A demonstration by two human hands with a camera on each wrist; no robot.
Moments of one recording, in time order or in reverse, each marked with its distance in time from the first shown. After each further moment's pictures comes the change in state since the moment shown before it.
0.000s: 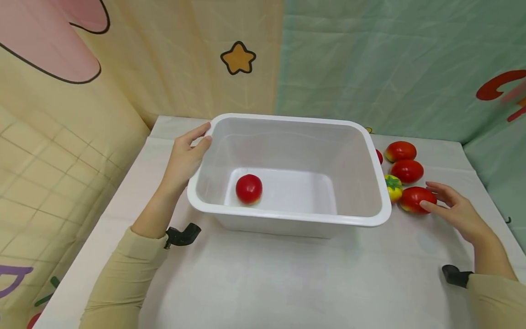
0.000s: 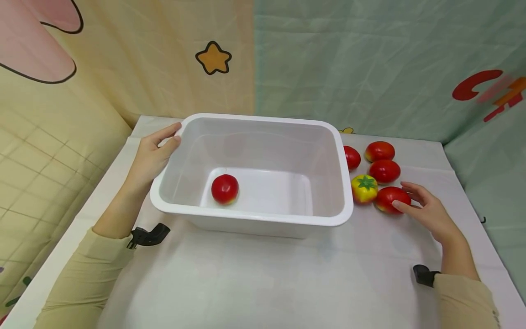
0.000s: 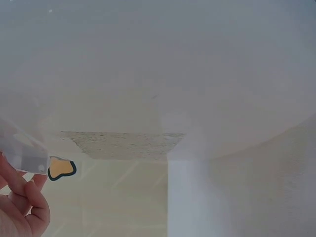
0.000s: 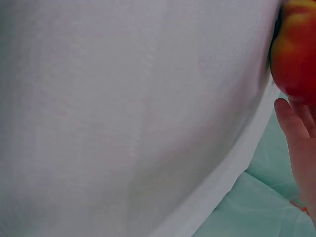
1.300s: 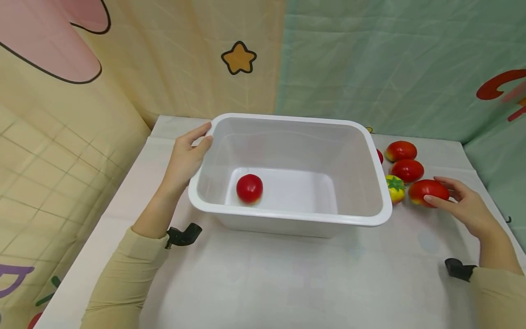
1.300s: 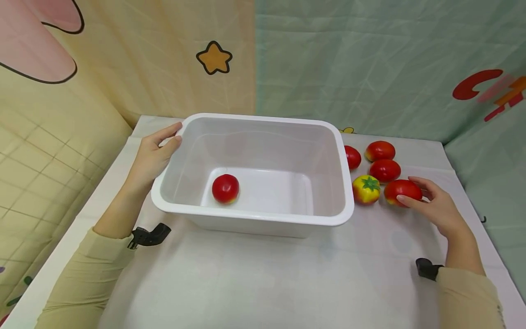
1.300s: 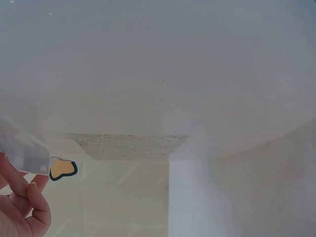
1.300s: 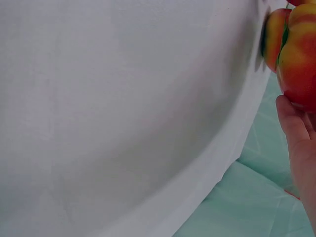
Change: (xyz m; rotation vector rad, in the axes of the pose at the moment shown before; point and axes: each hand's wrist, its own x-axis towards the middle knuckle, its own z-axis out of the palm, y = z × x) left_hand 0.000 0.001 -0.001 -0.009 -0.019 0.003; right_hand -0.009 -0.031 -0.010 -0.039 0.068 0.022
